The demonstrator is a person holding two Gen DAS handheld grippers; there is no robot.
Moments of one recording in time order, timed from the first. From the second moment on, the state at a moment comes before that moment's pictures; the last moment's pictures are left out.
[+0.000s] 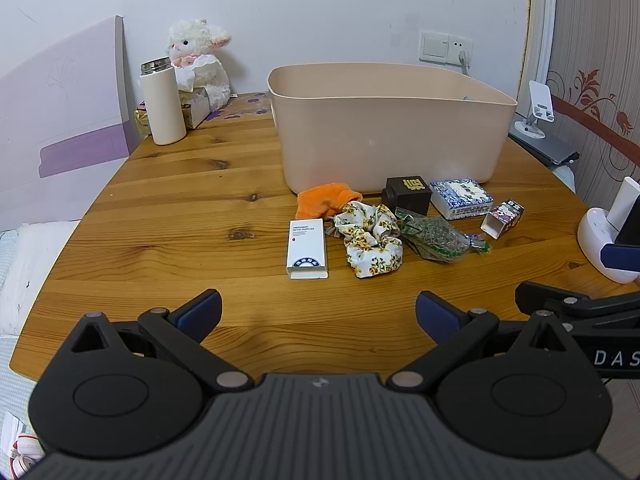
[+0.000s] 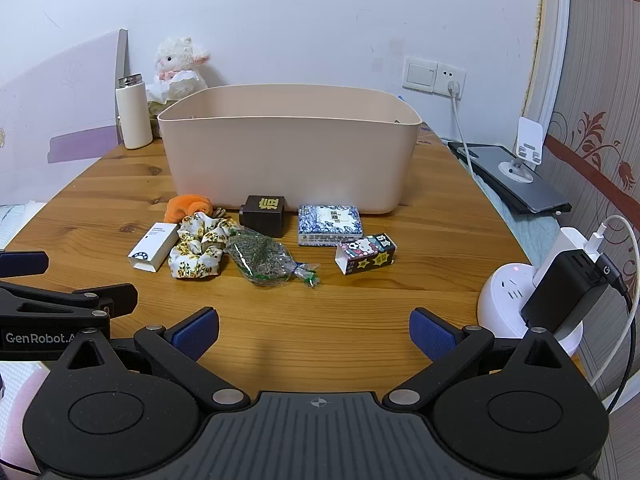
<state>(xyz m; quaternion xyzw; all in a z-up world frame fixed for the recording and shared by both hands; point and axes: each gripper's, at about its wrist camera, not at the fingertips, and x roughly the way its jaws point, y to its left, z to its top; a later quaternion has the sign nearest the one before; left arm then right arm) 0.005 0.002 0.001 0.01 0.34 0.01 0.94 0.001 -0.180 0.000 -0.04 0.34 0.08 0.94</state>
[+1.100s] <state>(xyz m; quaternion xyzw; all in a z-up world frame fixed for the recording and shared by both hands) 0.039 0.010 -0.024 0.02 0.36 0.00 0.93 0.035 -0.167 -0.020 -0.06 0.36 0.09 0.93</state>
